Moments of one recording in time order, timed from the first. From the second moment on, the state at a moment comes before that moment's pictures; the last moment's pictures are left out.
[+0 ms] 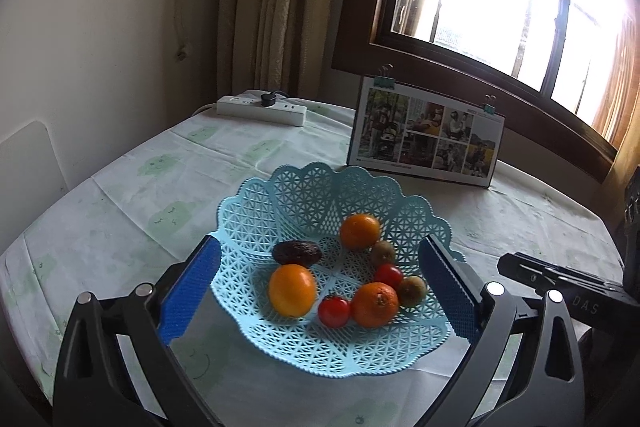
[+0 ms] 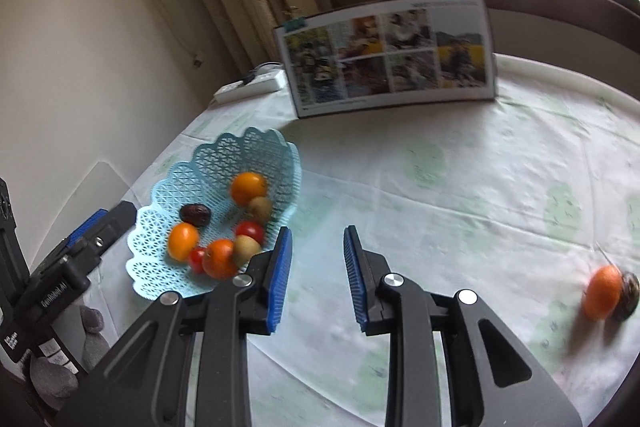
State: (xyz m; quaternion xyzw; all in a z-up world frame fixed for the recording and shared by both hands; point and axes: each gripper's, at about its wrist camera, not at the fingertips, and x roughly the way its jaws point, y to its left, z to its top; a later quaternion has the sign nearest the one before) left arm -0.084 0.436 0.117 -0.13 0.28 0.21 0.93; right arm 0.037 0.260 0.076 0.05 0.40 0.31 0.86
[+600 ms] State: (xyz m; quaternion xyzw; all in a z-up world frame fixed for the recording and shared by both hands) left arm -0.046 0.333 0.120 -0.08 0.29 0.10 0.95; right arm 0.033 0.055 0.056 0.12 0.39 0.10 0.91
